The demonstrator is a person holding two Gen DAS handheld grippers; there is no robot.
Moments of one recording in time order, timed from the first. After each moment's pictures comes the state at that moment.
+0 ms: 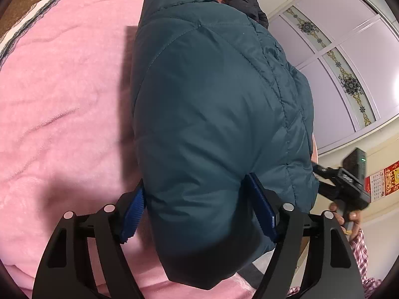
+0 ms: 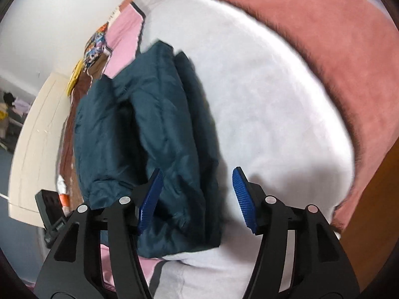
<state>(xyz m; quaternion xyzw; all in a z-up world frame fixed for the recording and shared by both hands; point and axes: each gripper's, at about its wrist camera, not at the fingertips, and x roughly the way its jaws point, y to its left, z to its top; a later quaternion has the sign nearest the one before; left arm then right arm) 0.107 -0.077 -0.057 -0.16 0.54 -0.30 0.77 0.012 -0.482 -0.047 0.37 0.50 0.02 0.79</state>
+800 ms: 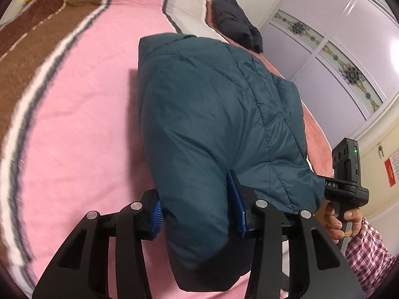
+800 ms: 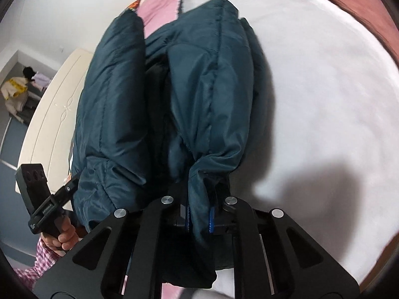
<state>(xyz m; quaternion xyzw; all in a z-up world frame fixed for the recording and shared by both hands) 0.144 -0.047 -0.009 -0.08 0.46 -0.28 0.84 0.078 -0.384 -0.056 0.31 0.47 0.12 0.82</state>
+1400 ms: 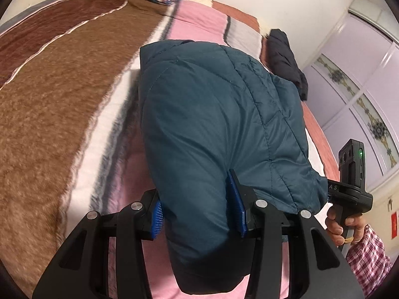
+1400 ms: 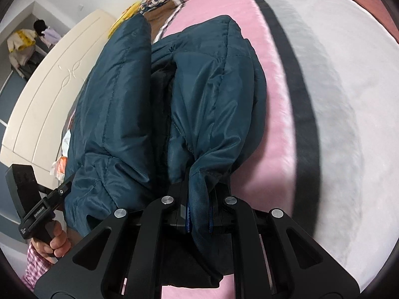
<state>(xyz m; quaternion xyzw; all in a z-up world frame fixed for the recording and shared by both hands) 0.211 0.081 -0.011 -0.16 0.43 -0.18 0.87 0.207 -0.255 -0.047 0.21 0.50 0.17 0.82</state>
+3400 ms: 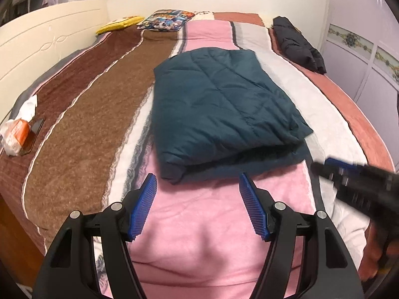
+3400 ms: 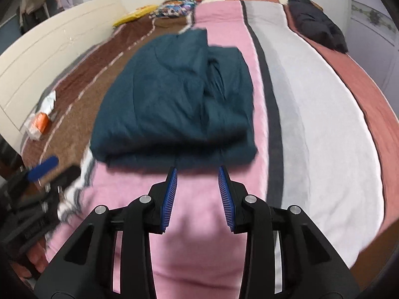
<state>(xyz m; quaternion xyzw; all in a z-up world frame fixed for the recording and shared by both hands) 0.041 0.018 0.031 0.01 0.39 -0.06 0.92 0.016 -0.170 0.014 0.04 0.44 0.06 0.90</state>
